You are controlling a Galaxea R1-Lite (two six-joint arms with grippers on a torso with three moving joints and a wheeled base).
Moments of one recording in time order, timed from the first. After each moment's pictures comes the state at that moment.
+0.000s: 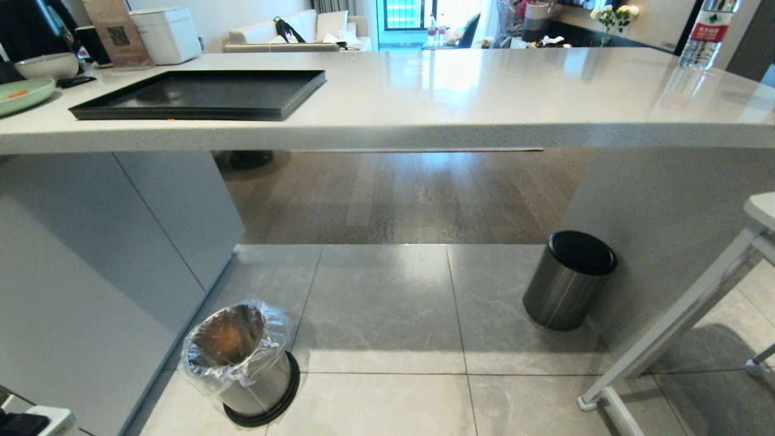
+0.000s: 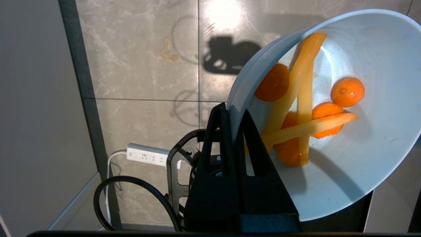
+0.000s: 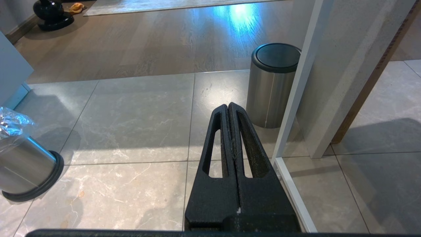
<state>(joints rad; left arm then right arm) 0.10 0.97 -0.32 0.49 -0.02 0.12 0.00 0.00 0.00 0.00 -0.02 0.05</state>
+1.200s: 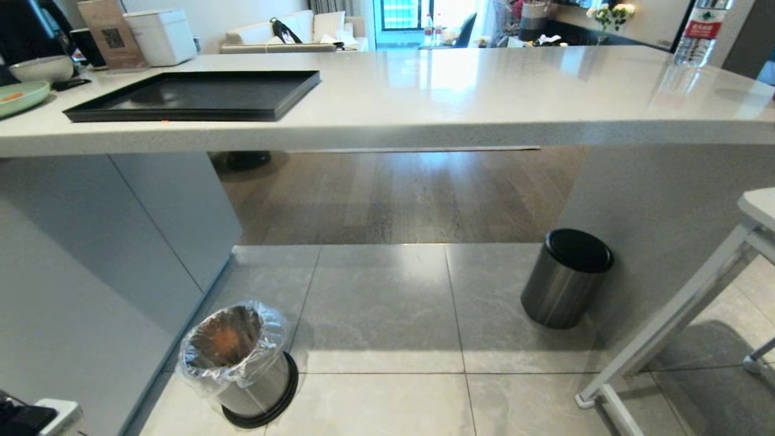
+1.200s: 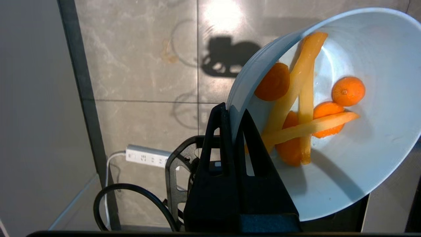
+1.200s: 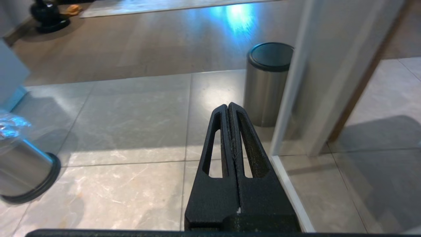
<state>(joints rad) 0.10 1.00 -0.33 0.46 -0.02 0.12 0.00 0.00 0.00 0.00 -0.02 0.05</state>
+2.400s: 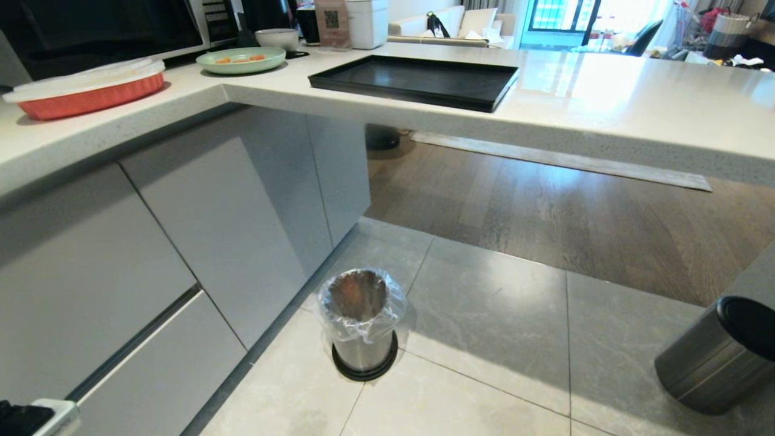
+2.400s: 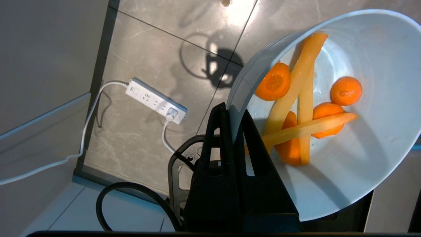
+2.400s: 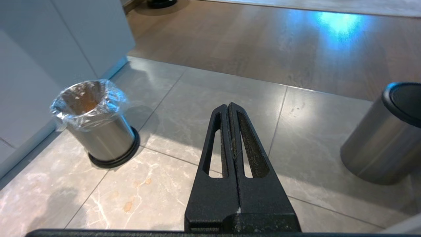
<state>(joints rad) 0.10 1.00 -0.33 0.46 -0.02 0.12 0.00 0.00 0.00 0.00 -0.02 0.05</state>
